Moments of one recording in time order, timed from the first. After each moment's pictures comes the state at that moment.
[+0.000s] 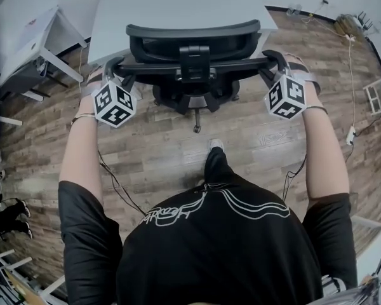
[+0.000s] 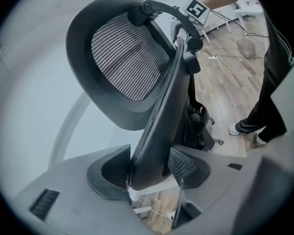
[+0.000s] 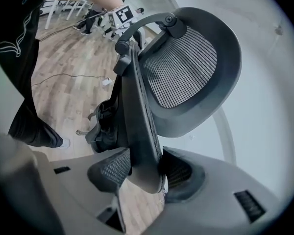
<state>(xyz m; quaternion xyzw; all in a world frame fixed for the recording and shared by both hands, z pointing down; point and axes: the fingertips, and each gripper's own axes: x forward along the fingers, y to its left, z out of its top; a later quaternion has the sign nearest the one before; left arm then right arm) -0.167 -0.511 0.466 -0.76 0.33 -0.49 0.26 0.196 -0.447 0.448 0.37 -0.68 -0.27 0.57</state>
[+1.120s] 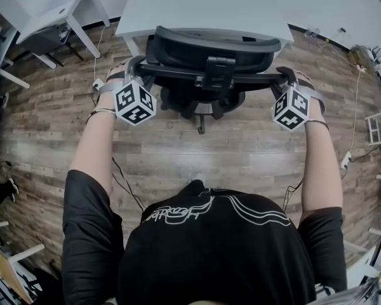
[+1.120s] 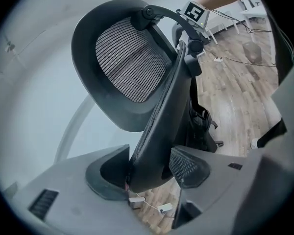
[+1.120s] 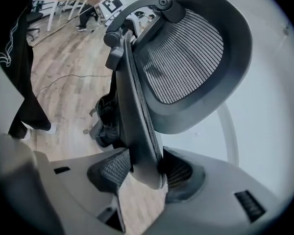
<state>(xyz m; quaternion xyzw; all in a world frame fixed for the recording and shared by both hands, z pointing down) -0.188 -0.373 0.481 -0.75 0.38 -0.48 0.26 0.179 -0.342 0.470 0.36 -0.67 -0.24 0.60</state>
